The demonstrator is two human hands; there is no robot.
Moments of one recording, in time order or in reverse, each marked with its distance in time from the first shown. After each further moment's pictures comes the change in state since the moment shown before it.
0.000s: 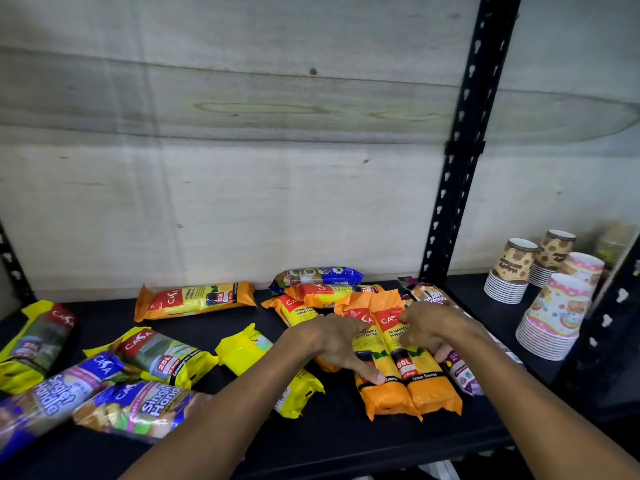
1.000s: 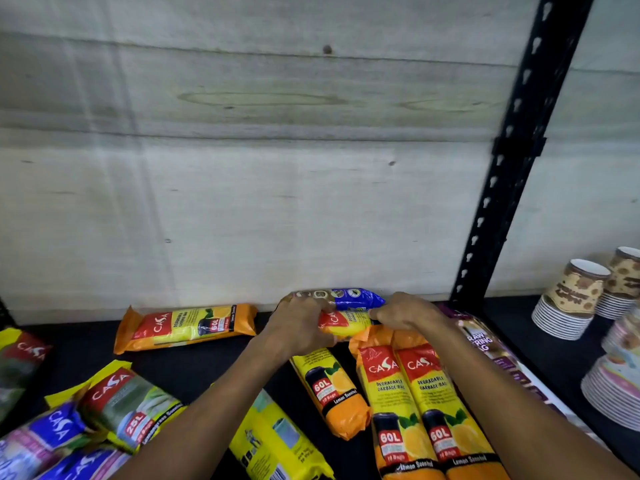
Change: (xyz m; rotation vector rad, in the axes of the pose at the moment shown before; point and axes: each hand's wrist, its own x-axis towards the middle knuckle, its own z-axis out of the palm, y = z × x) left_hand 0.049 -0.088 -0.037 -0.017 0.487 -0.188; right_hand 0.118 -0.060 -0.024 0.188 0.063 -0.086
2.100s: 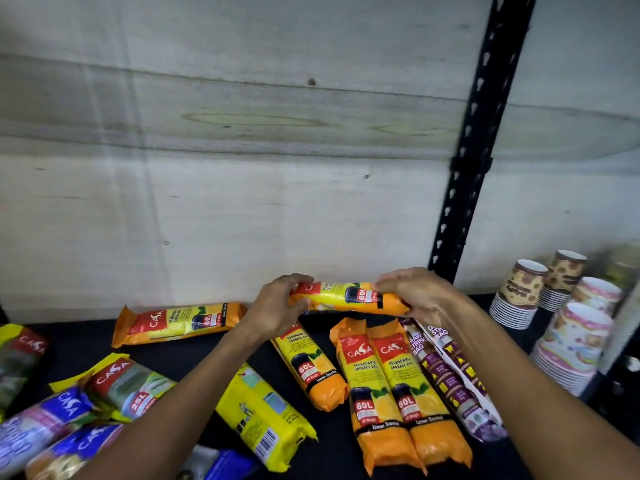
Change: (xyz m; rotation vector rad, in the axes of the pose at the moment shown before) left_hand -0.028 -0.001 -0.022 -0.461 0.207 0.044; right_hand -0.086 0.019 -0.047 0.902 0.018 -0.073
